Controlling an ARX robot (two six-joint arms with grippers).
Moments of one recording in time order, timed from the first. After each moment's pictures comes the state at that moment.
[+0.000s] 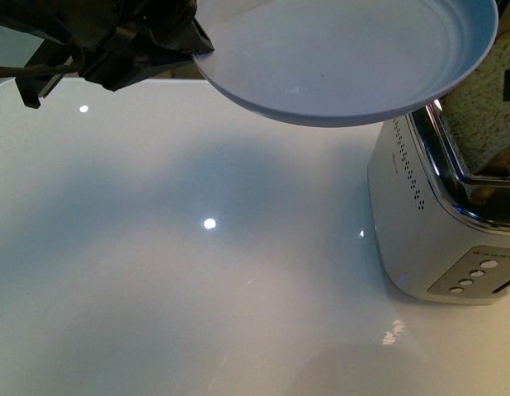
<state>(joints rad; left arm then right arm) -0.41 1.63 0.92 0.10 0.21 -0.75 0.21 1.43 0.63 0.27 0.24 -0.07</state>
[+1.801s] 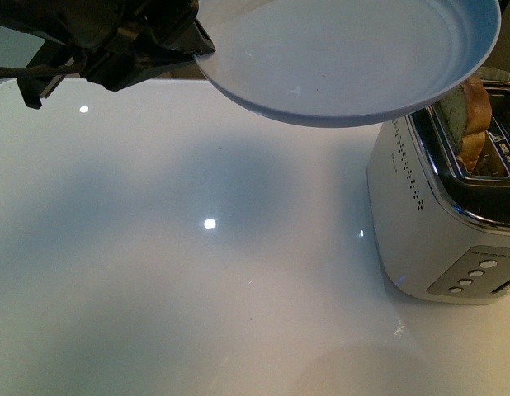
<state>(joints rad) -0.42 1.63 0.92 0.10 0.21 -0.75 0.11 0.78 0.13 0.64 0.11 0.01</state>
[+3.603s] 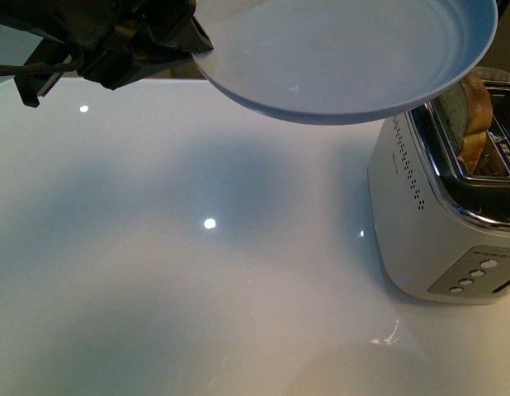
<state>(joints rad) -0.42 1.63 0.92 0.10 0.21 -0.75 0.00 0.01 0.02 0.00 0.00 0.00</state>
